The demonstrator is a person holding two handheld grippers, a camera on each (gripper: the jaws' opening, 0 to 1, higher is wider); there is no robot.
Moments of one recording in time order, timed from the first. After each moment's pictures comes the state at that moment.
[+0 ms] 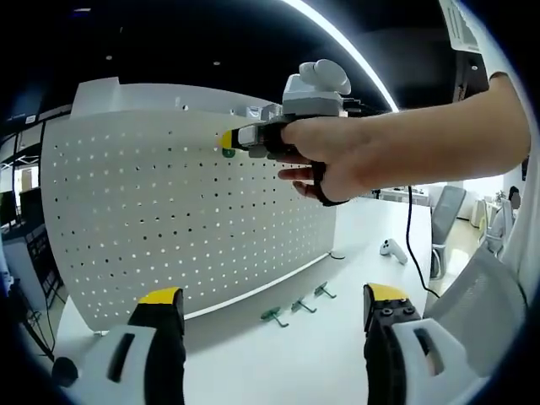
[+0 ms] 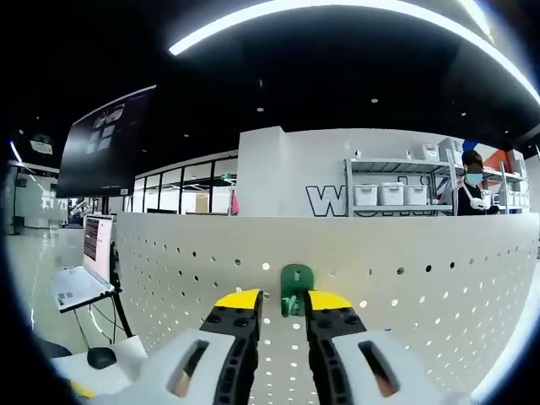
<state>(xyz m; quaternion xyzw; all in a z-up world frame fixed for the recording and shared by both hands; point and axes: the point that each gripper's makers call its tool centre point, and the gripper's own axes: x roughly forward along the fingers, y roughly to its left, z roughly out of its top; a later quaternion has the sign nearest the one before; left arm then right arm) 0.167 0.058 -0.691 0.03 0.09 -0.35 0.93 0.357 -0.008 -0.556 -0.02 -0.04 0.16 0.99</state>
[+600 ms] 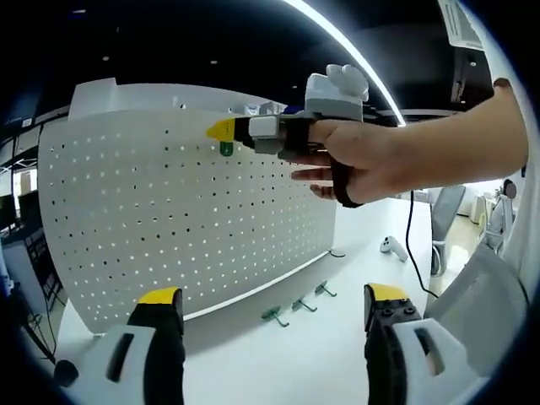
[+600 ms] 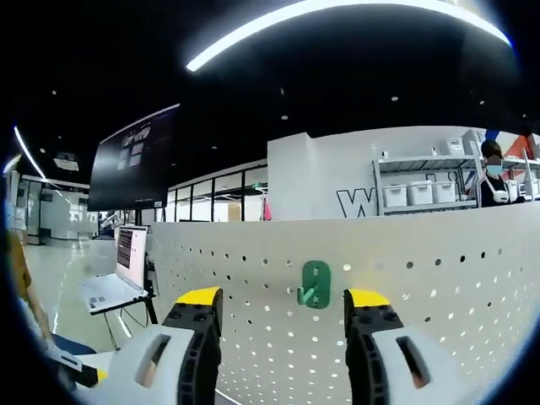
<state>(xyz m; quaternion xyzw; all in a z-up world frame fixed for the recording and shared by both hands) 0.170 0.055 -0.692 0.03 0.09 -0.35 0.93 0.331 -0.002 -0.555 0.02 -0.05 0.24 0.97</state>
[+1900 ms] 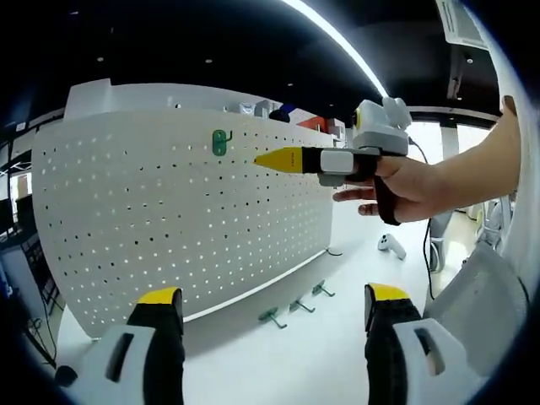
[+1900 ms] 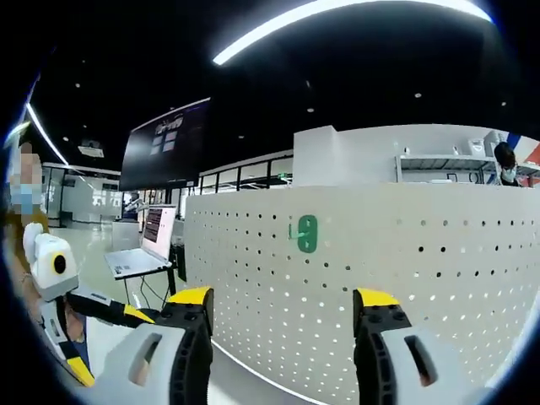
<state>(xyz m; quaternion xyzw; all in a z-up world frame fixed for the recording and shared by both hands) 0.172 0.048 -0.693 0.04 0.10 -0.36 0.93 0.275 -0.051 -0.598 -0.02 -0.03 0.30 0.95</state>
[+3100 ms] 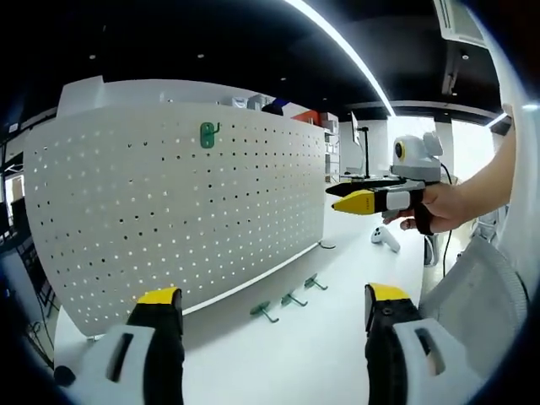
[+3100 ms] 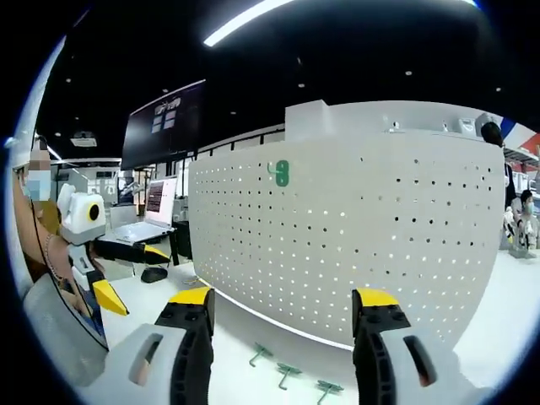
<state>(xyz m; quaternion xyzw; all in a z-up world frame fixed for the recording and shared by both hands) 0.164 0.040 -0.702 0.05 0.11 -0.37 0.92 0.208 -0.126 -0.666 -0.02 0.04 0.28 0.96</state>
